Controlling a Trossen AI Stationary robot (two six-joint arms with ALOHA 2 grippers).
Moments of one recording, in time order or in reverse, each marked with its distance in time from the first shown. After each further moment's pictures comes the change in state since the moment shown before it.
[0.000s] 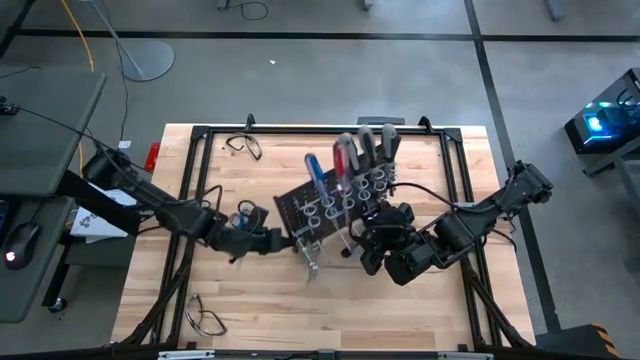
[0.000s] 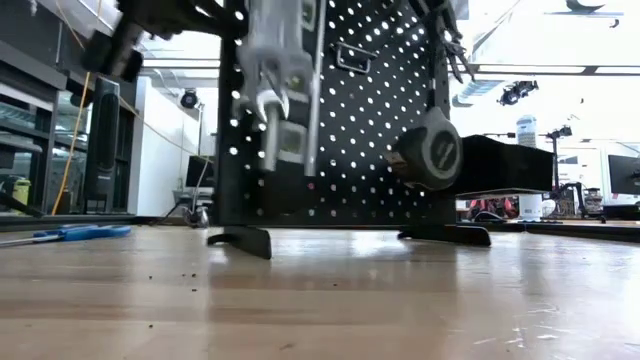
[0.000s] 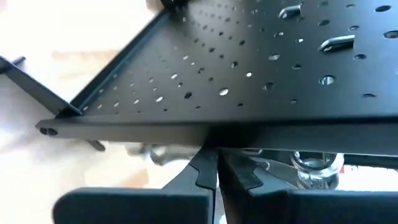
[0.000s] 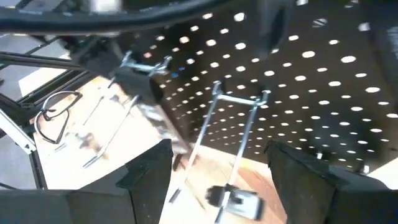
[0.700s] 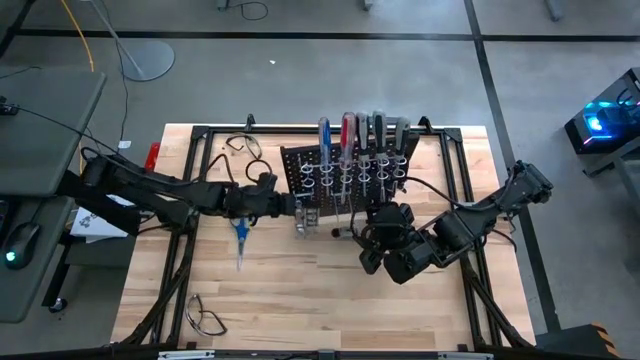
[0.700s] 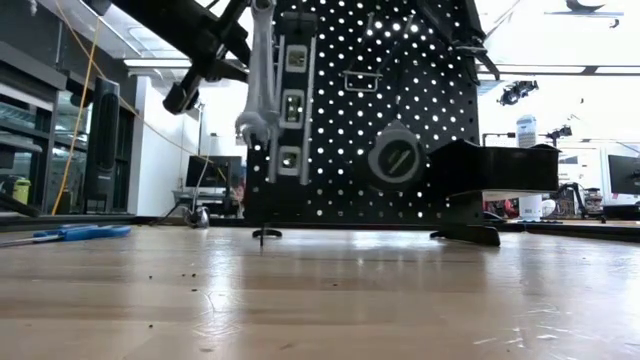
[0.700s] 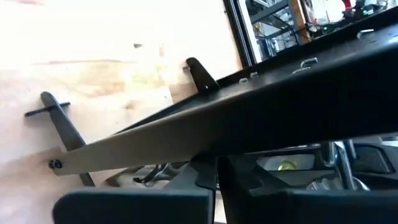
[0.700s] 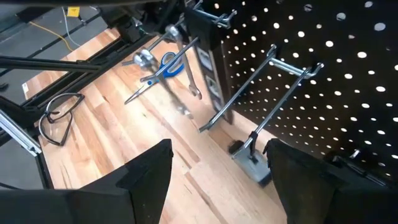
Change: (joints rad) left arm 0.354 0.000 0.000 0.003 0.121 0.321; right arm 0.000 0.000 0.000 0.001 -0.022 0.035
